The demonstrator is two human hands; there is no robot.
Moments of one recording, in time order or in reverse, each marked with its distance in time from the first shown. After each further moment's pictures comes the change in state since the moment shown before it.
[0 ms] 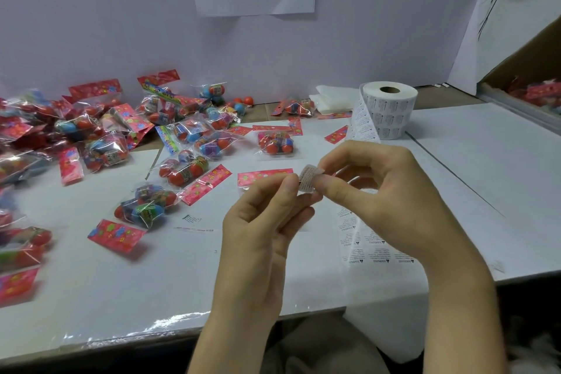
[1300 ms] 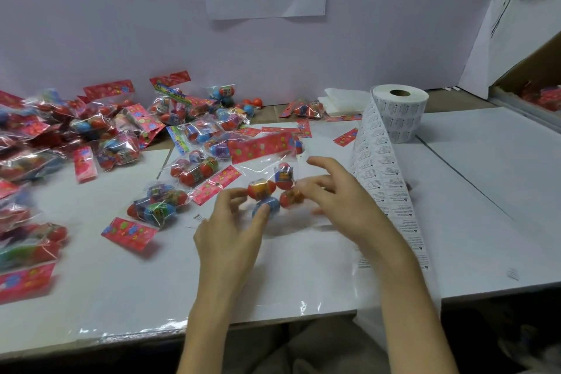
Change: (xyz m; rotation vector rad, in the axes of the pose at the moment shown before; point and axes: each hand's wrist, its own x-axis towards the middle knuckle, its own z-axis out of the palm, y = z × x) left_hand 0.035 -0.016 -0.073 1.083 0.268 0.080; right_hand 0.028 0.049 0.053 0.122 -0.026 0.409
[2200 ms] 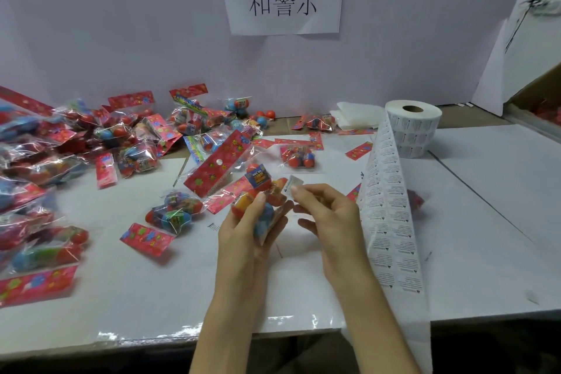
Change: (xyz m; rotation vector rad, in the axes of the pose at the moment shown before) left_hand 0.001 0.012 0.005 -1.074 -0.084 -0.198; right_hand -0.002 -0.003 0.051 0.585 0.221 0.021
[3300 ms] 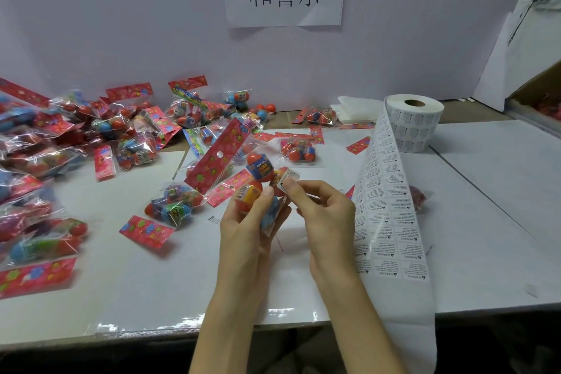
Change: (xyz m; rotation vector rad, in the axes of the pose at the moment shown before) left_hand 0.000 -0.001 0.003 0.007 -0.025 0.043; right_hand -0.003 0.013 0.014 -0.016 0.104 -0.143
